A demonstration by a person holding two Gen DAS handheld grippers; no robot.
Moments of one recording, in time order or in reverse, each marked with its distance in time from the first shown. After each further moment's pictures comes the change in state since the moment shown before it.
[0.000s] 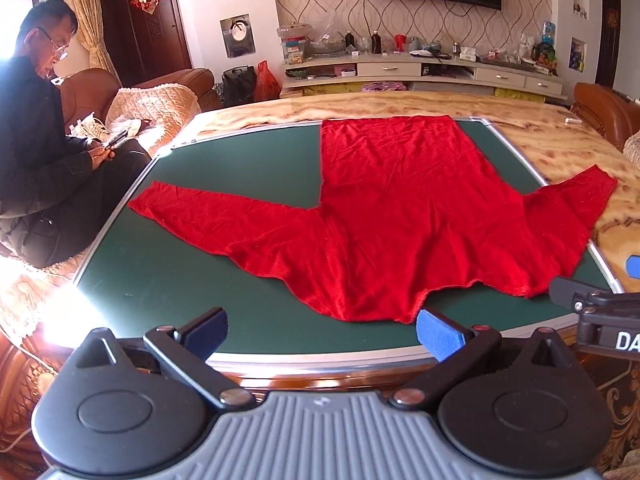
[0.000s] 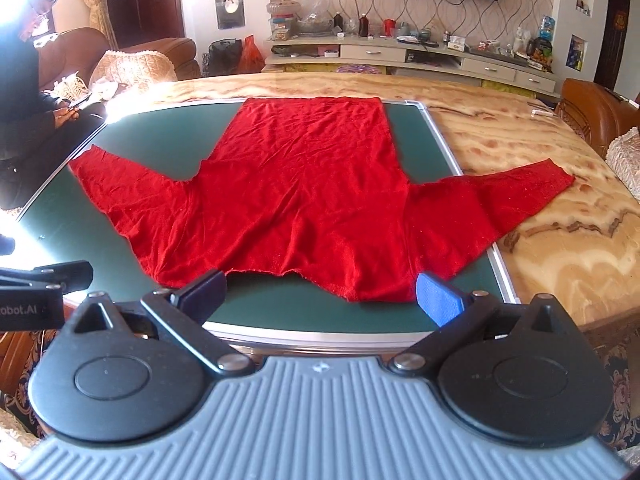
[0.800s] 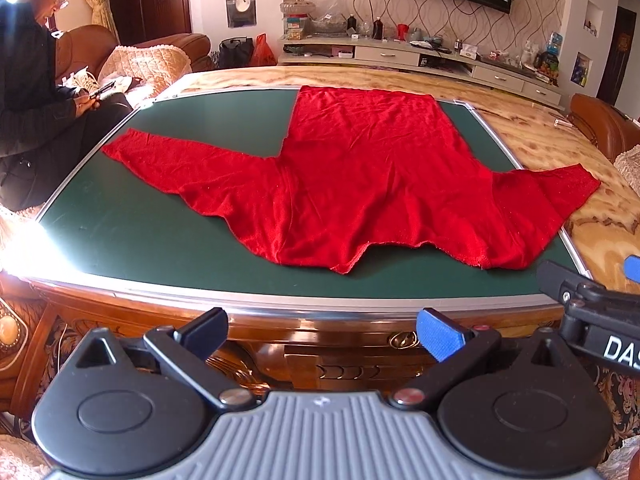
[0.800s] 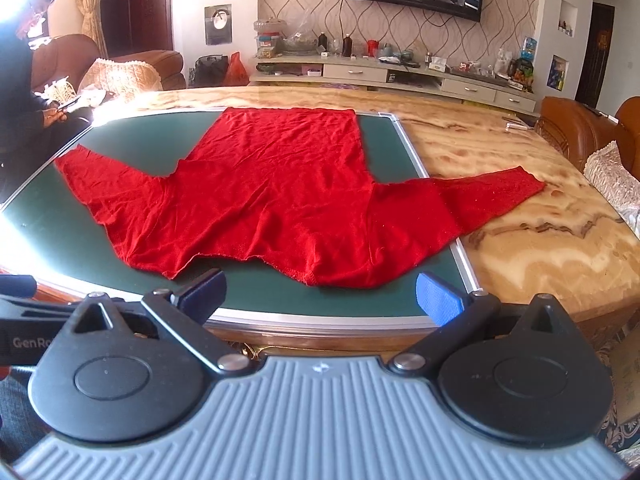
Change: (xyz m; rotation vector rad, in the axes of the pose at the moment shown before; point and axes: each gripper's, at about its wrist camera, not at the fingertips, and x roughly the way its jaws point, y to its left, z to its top) left arm 0.014 -0.045 -0.039 -0.113 0.065 -0.050; right arm -0.012 -0.020 -0.029 -0.027 -0.051 -0.054
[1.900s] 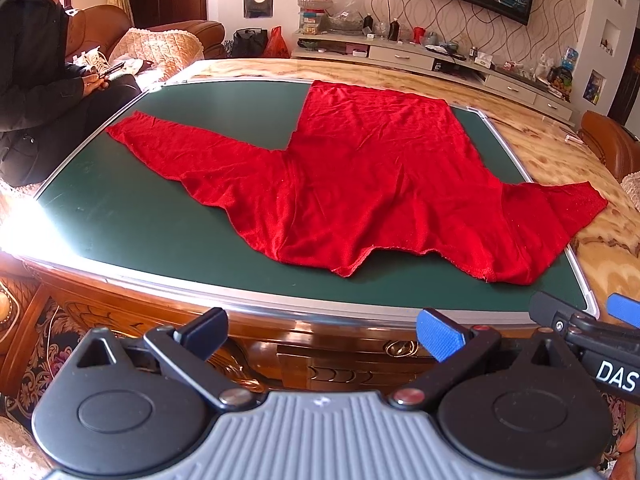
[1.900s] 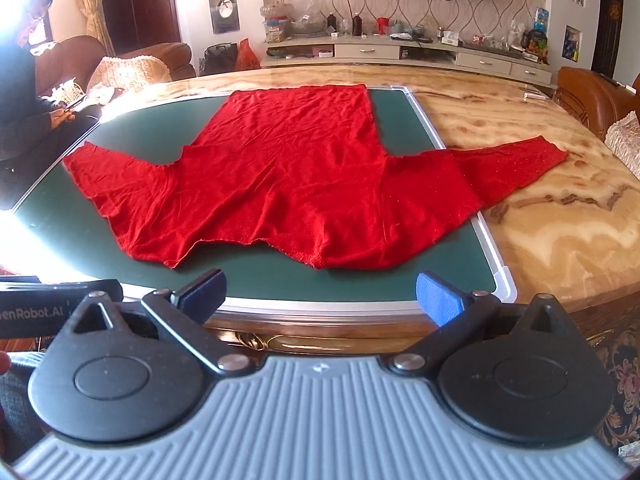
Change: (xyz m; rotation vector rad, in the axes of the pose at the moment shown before) left arm 0.014 0.000 0.003 -0.071 0.013 -0.001; right arm 0.027 -0.022 -0.009 0.049 0.054 0.073
